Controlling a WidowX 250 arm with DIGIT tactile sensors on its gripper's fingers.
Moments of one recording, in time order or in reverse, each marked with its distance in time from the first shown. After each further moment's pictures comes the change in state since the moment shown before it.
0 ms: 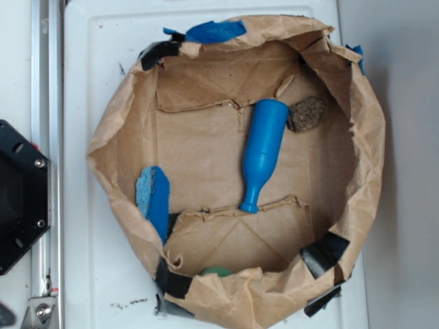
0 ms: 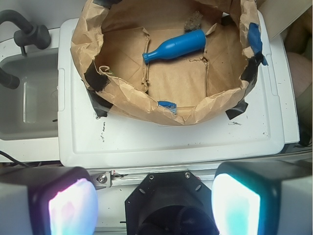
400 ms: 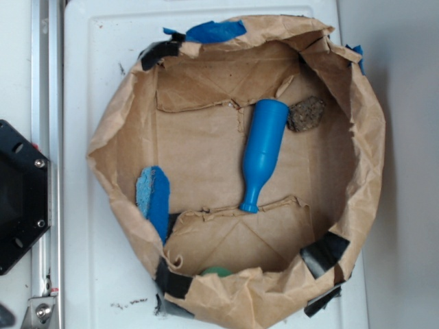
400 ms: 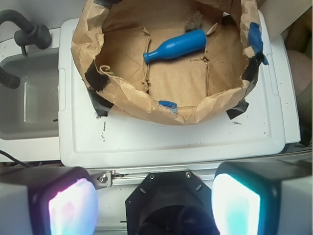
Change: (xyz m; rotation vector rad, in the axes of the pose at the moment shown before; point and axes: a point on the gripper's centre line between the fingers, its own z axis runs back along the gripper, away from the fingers) arm -0.001 -0.001 -0.002 -0.004 0.010 0.010
